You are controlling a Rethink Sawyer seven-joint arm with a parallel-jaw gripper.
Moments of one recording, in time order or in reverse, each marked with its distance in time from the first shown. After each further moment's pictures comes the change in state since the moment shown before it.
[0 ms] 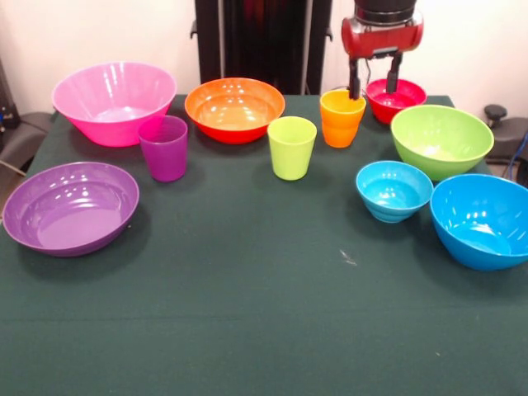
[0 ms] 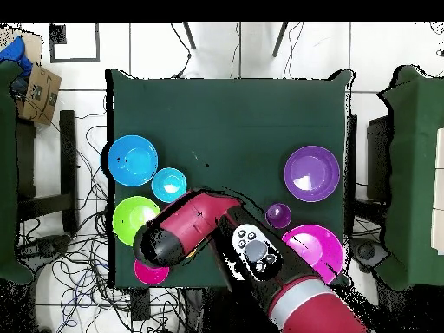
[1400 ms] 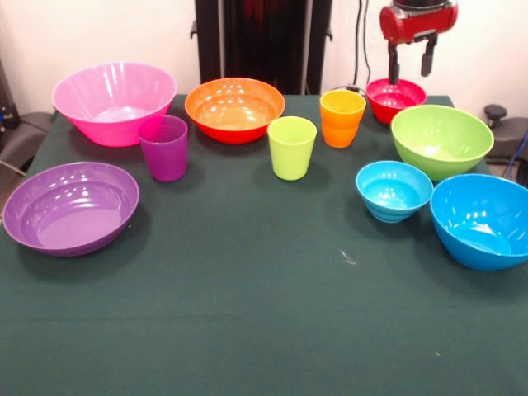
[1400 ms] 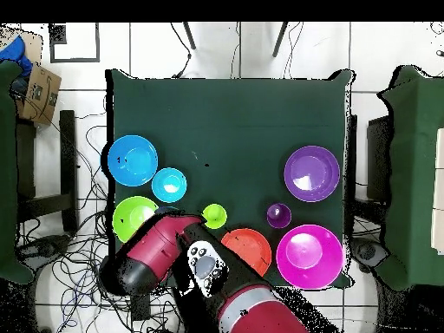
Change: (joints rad) arm 0.160 -0.031 -0.053 0.079 0.000 -0.125 0.000
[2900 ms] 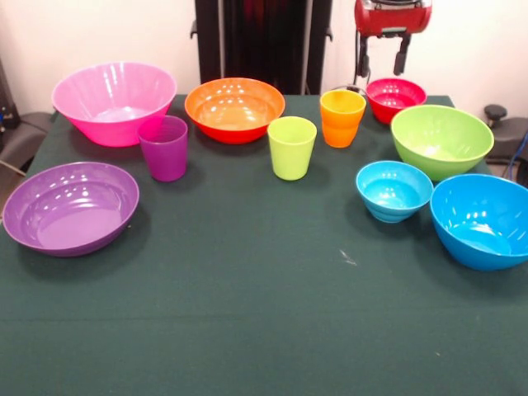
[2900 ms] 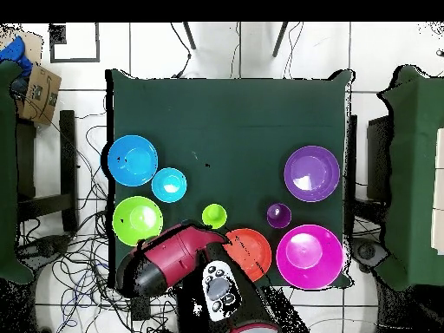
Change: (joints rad) arm 0.085 -0.034 -0.257 0.008 0.183 -0.064 0.000
